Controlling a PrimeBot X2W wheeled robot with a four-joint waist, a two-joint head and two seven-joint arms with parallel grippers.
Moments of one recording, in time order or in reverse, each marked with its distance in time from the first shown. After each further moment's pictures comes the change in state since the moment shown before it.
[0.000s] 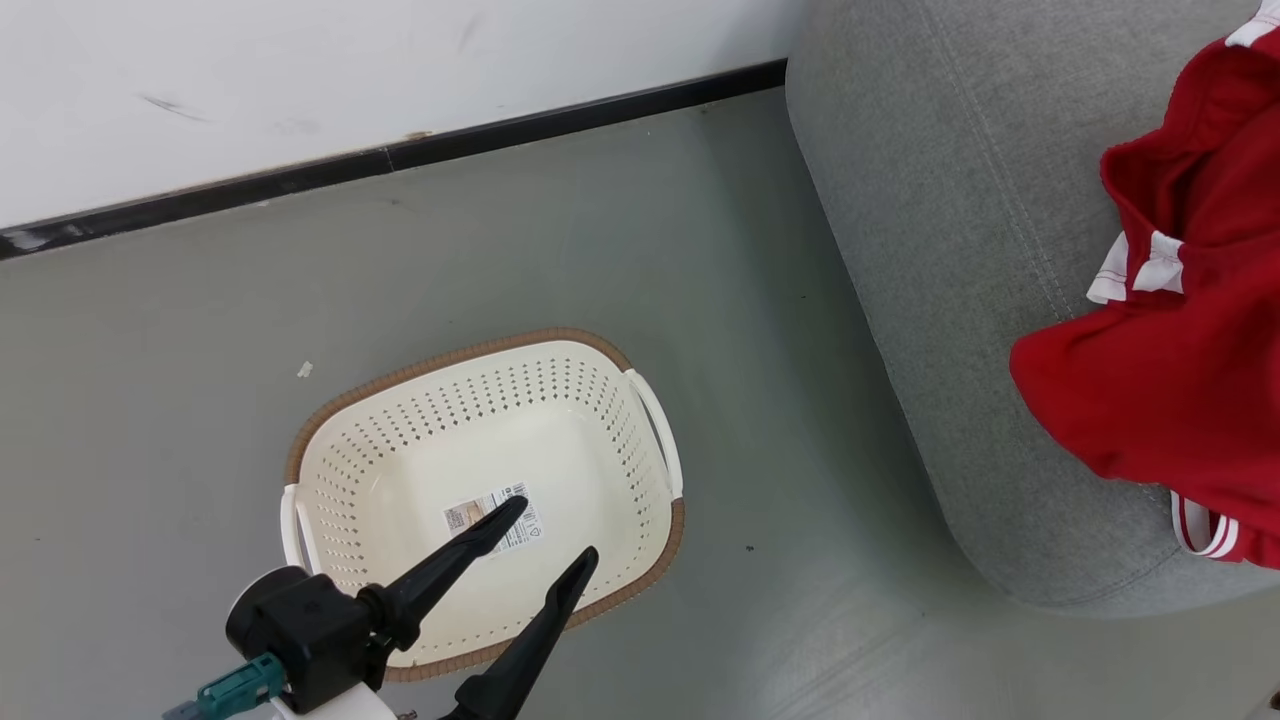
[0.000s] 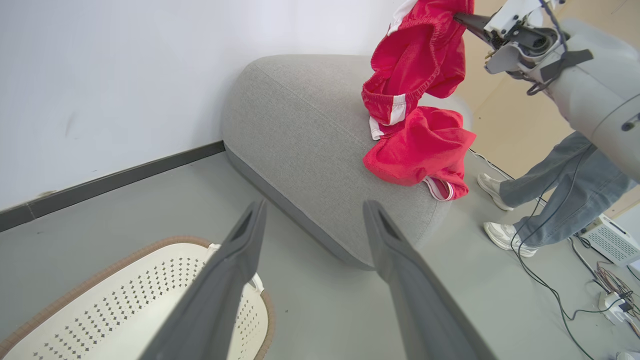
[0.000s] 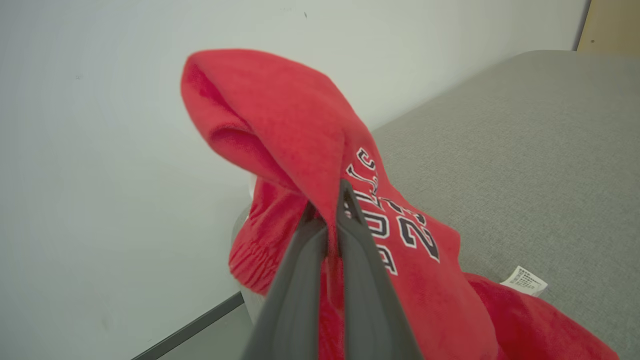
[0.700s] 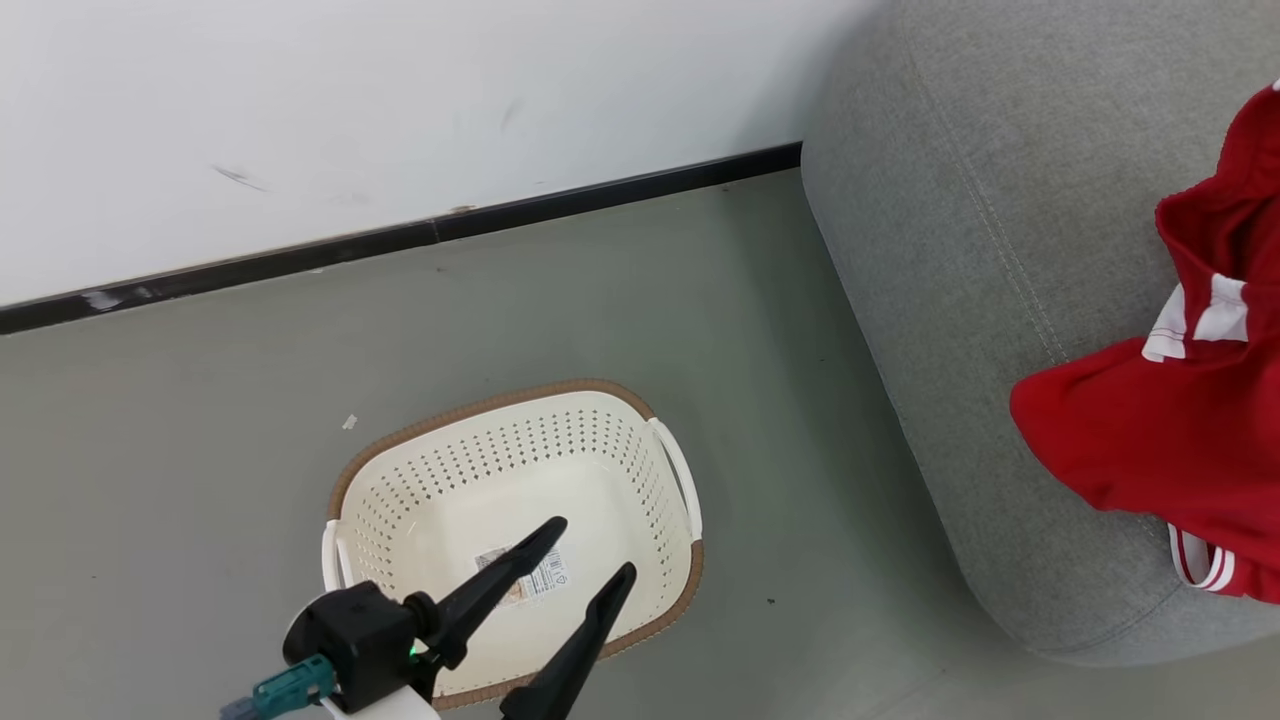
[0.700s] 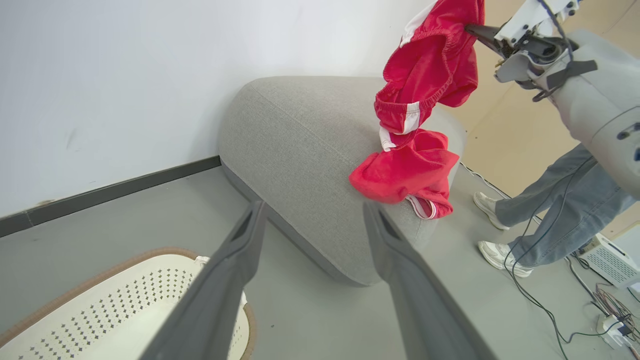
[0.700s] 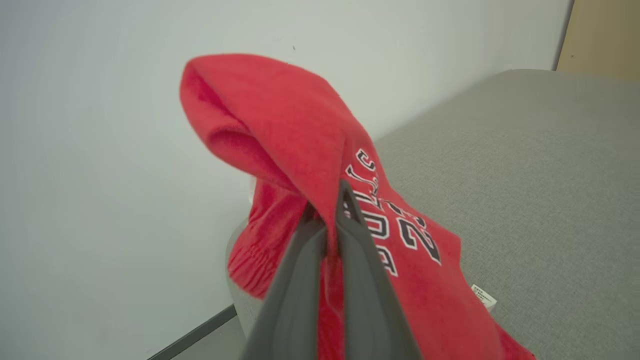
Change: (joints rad) left arm 0.000 -0.080 -0.039 0.066 -0.036 0.002 -0.010; right arm -0.003 -0.061 -0.038 0.016 -0.042 0.000 0.083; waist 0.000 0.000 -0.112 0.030
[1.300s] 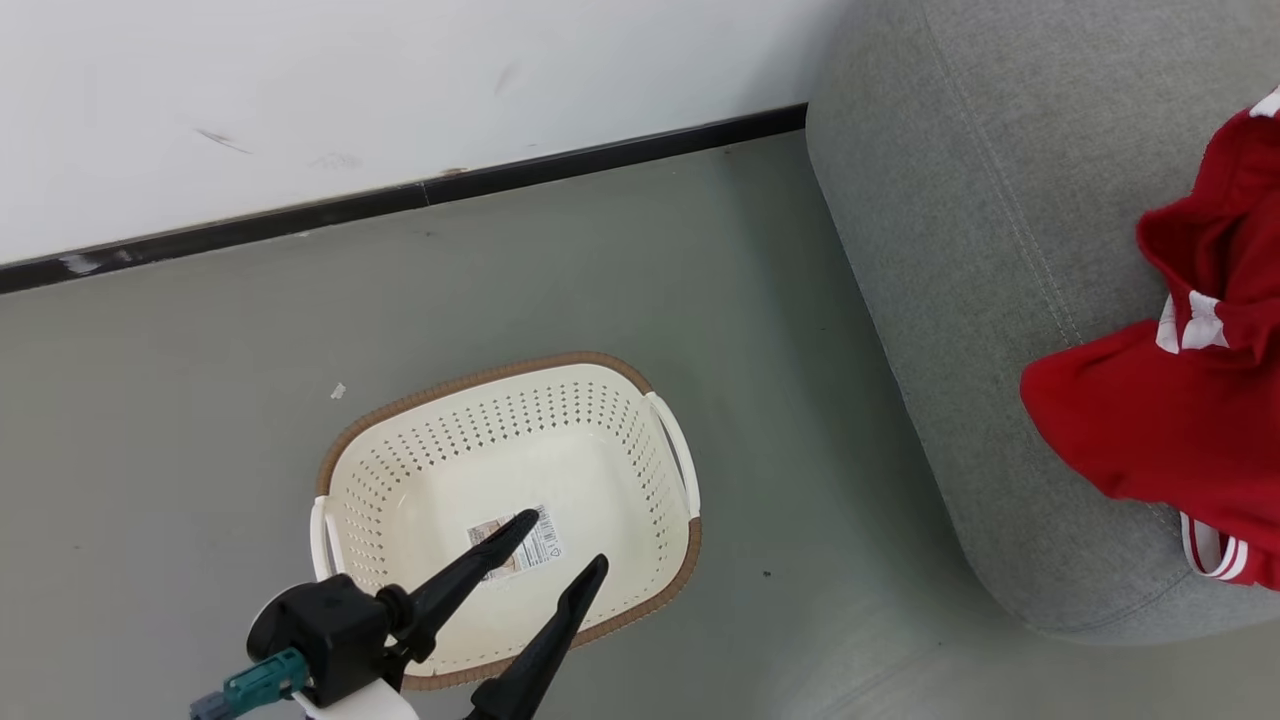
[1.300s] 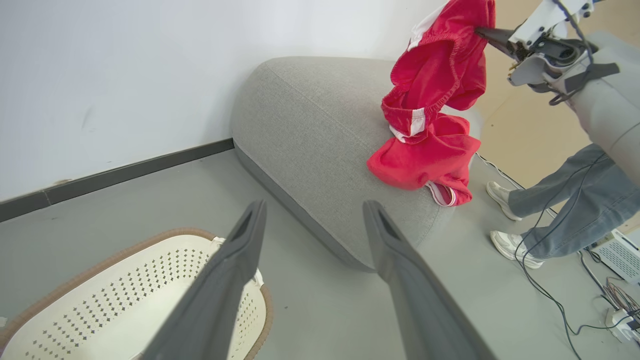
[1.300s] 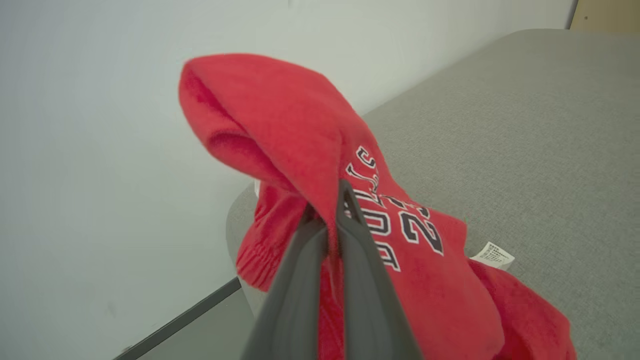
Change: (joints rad) left arm 0.002 0.041 0.012 -0.030 0.000 0.026 0.025; right arm 0.053 0.030 -0.008 -0.037 0.049 0.000 0.016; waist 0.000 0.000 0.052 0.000
